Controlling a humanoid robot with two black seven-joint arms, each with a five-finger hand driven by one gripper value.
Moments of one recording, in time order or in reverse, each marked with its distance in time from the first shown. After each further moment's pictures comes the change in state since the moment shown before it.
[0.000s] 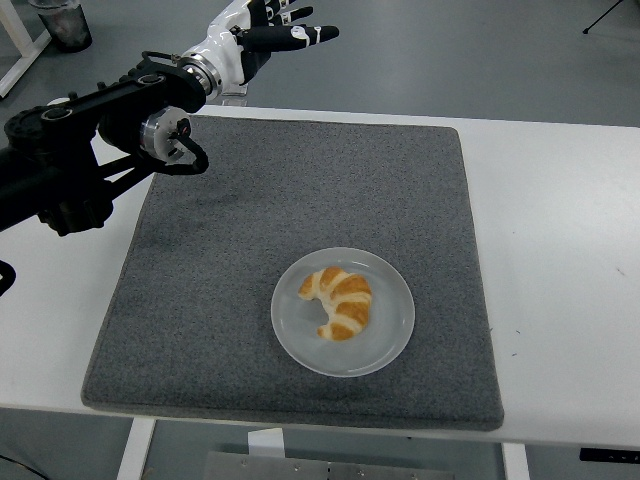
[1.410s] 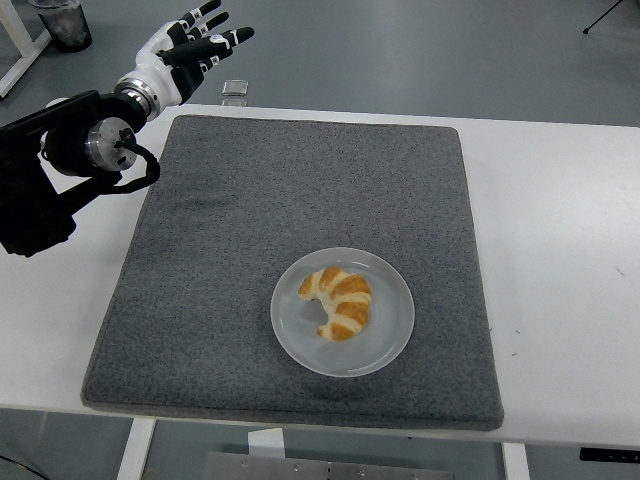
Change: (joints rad) left arm 0.148 0.108 -0.102 0.048 -0.180 -0.009 -0.003; right arm 0.000 0.000 0.000 0.000 0.000 0.000 0.000
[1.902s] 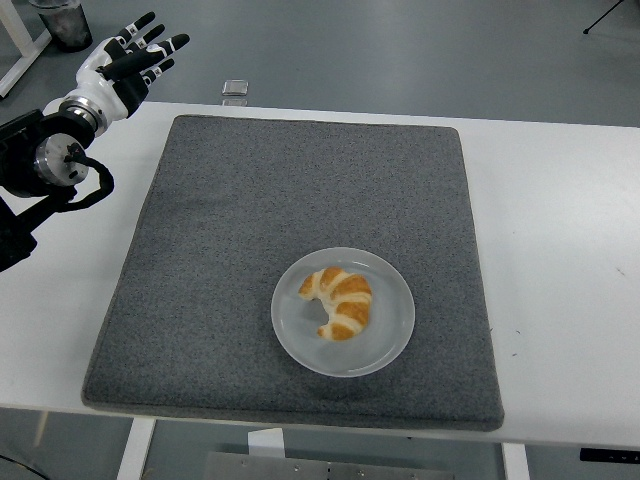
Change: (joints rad) left arm 0.123 0.062 -0.142 0.005 0.001 -0.021 -0.013; right arm 0.000 0.000 0.000 0.000 0.000 0.000 0.000
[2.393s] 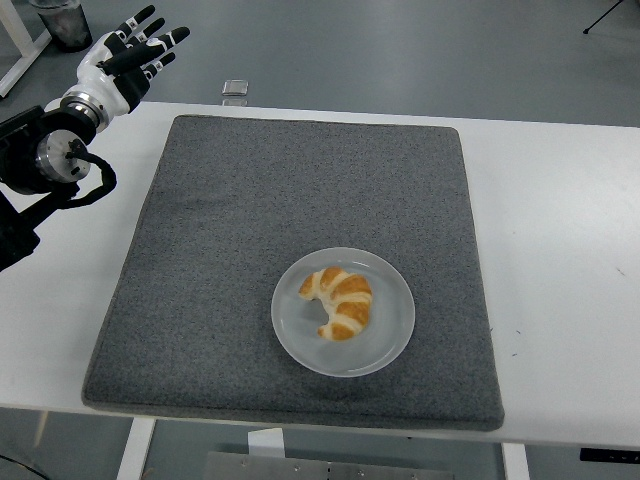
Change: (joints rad) left arm -0.005 -0.009 -0.012 0.000 0.002 0.002 -0.003; right arm 0.000 0.000 -0.001 0.001 0.002 0.007 0.000
